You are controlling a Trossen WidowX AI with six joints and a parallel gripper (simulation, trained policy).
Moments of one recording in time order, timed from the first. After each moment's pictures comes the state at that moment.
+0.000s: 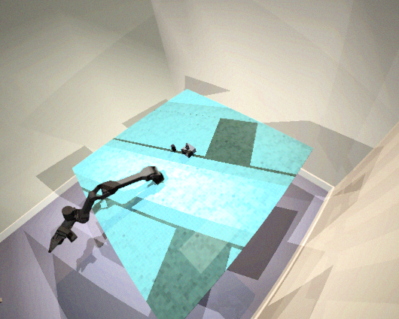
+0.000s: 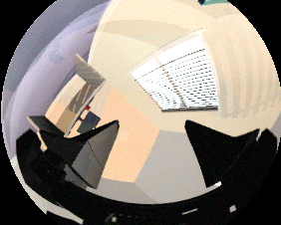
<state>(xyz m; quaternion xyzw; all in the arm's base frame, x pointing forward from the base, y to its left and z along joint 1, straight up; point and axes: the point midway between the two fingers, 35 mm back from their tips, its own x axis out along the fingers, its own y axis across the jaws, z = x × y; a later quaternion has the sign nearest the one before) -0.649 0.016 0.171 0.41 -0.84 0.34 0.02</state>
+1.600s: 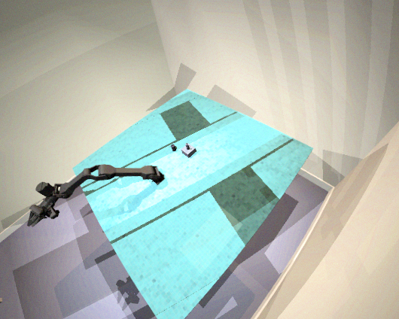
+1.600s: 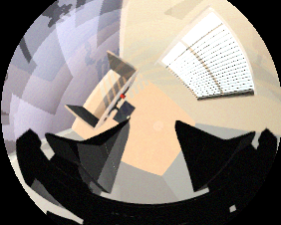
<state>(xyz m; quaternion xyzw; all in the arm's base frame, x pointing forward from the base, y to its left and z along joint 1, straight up) -0.640 0.139 0.277 0.22 -0.88 0.41 -0.07</state>
